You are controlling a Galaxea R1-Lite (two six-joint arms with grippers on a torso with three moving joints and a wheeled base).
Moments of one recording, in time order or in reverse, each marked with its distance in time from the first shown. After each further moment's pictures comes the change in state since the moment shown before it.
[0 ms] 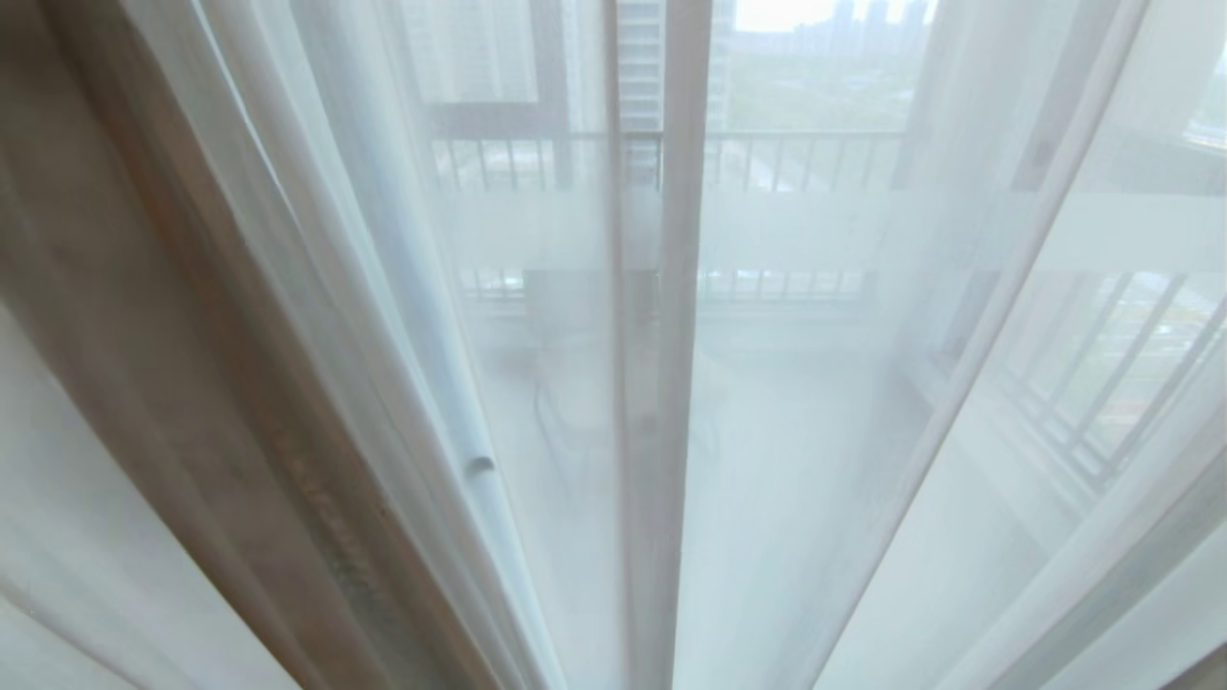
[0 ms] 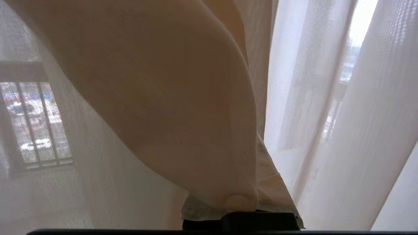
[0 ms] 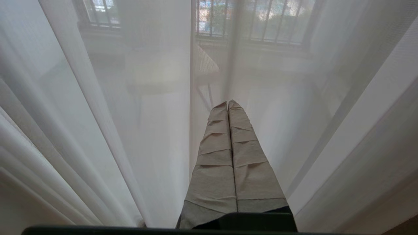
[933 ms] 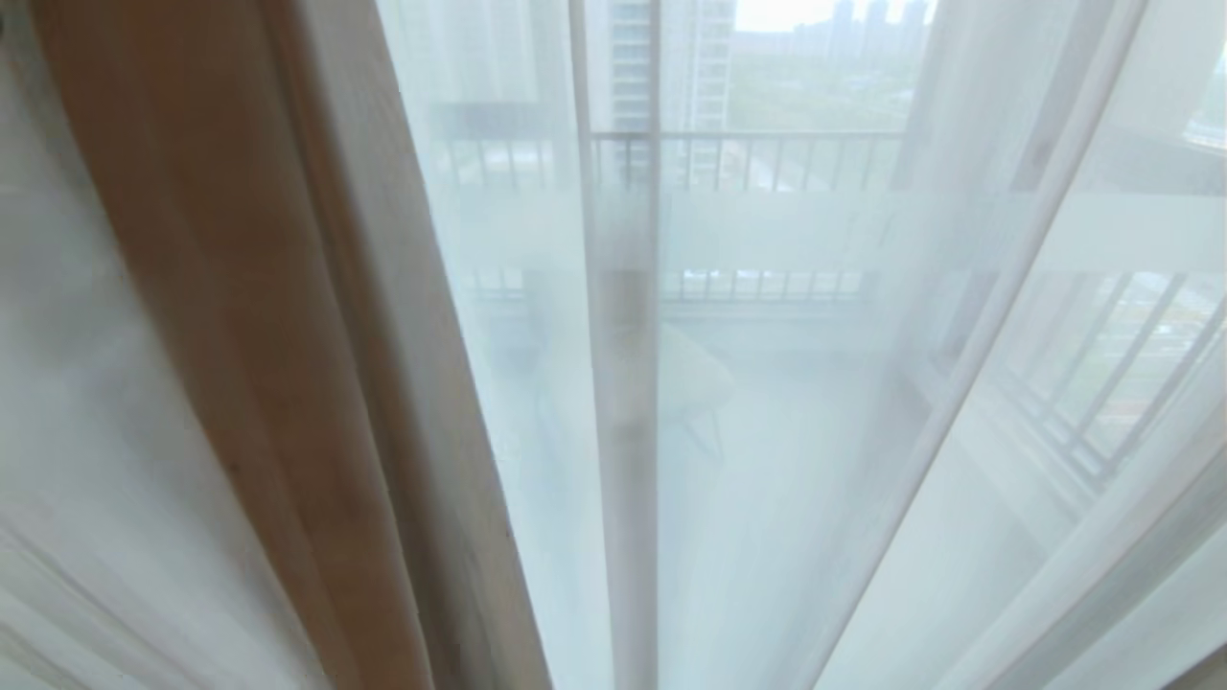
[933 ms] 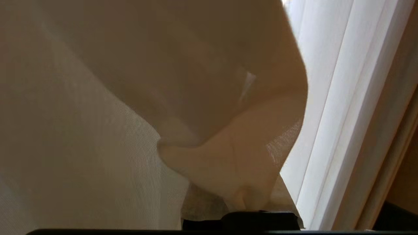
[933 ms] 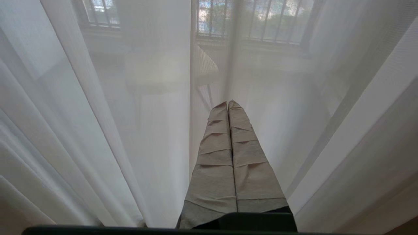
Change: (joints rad) left arm -0.434 0.148 -0.245 0.111 0.015 0.062; right arm 0.000 0.000 0.000 0.000 0.000 0.000
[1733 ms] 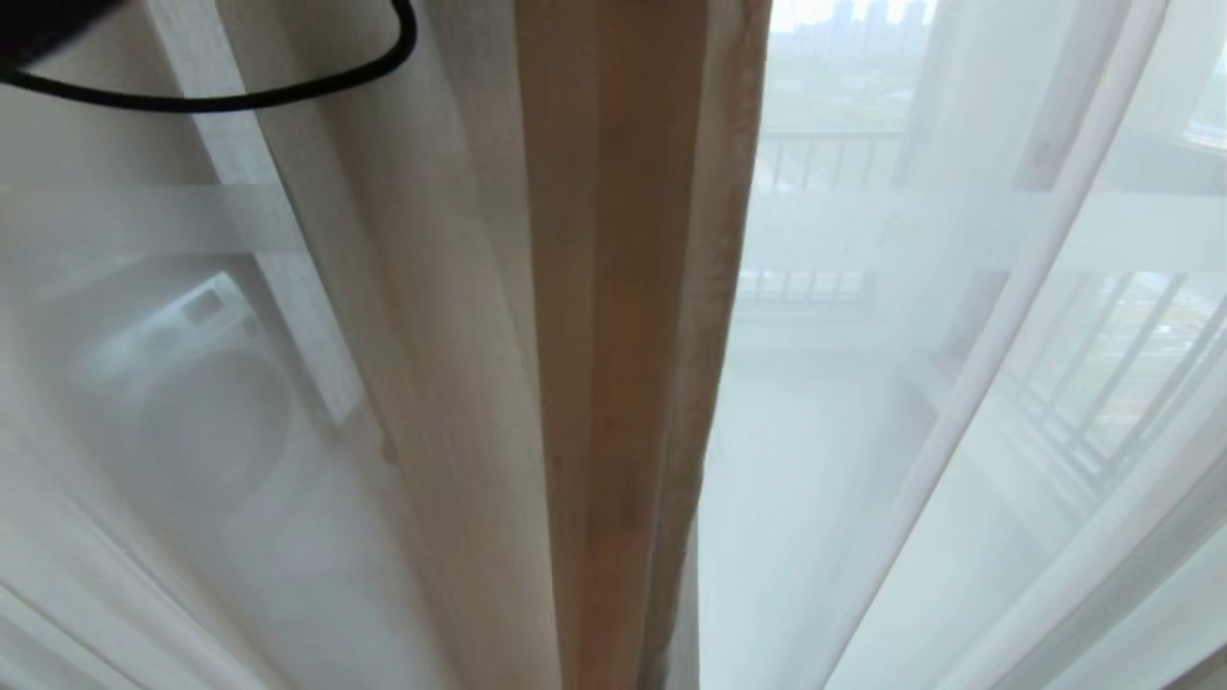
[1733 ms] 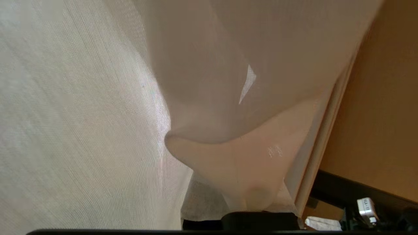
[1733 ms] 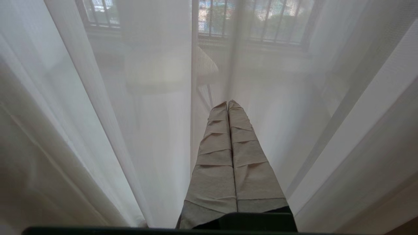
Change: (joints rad) left arm -0.265 0.283 -0.195 -0.011 0.001 0.002; right arm 0.000 0.000 0.000 0.000 0.000 0.000
